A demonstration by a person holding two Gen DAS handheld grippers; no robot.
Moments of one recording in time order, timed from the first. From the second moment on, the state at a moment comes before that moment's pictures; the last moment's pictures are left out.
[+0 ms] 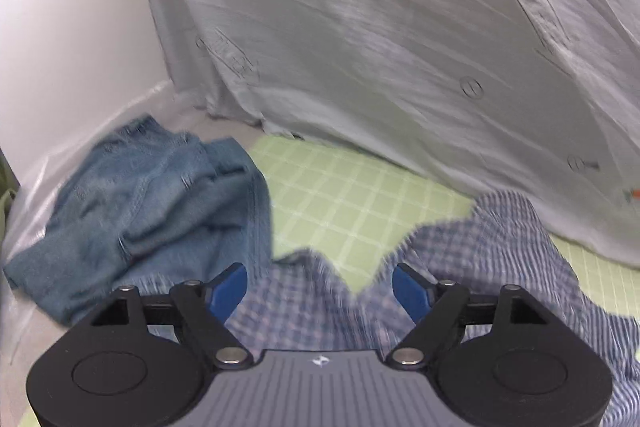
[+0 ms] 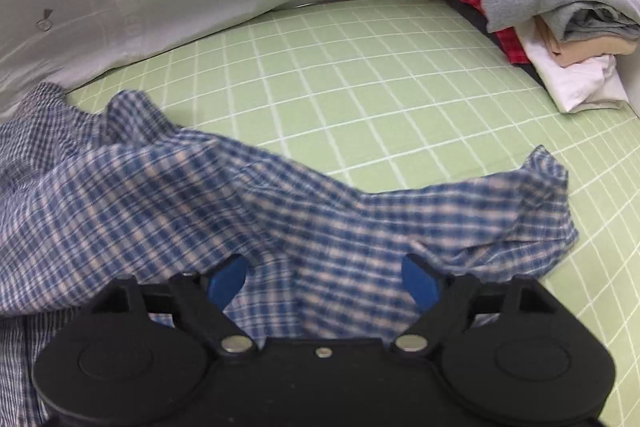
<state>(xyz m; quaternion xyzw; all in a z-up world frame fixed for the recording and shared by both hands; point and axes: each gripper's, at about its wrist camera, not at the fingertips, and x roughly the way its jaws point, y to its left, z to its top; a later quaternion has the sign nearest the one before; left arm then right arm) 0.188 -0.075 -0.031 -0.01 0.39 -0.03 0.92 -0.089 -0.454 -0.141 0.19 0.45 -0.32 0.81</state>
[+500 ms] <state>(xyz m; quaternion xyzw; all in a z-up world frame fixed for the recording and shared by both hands) 0.058 -0.183 -0.107 0.06 0.54 -0.21 0.82 -0.134 -0.405 -0.147 0.21 0.47 -0.26 0.82</state>
